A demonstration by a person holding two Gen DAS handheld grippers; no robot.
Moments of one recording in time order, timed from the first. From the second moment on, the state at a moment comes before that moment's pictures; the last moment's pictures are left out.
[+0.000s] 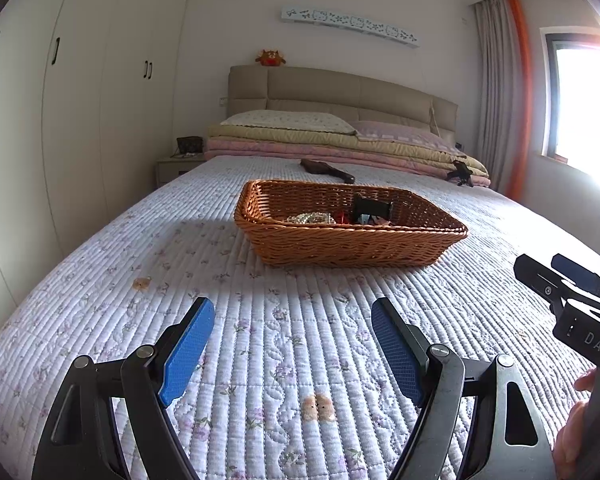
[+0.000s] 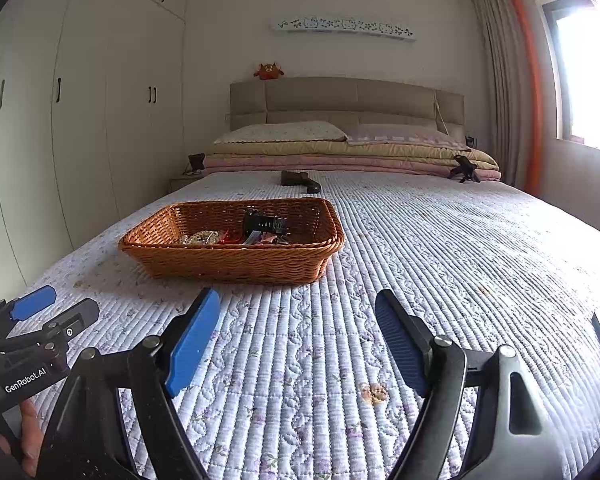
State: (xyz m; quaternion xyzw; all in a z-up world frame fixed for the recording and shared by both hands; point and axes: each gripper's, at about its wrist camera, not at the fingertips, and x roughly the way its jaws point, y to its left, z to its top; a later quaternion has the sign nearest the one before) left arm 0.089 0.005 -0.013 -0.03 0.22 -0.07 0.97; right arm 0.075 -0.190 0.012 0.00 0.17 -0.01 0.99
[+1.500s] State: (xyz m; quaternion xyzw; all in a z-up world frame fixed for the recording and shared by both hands) left arm 0.079 0.011 -0.007 -0.03 0.20 -0.04 0.98; right arm 0.076 -0.188 0.013 0.00 0.17 -0.01 0.99
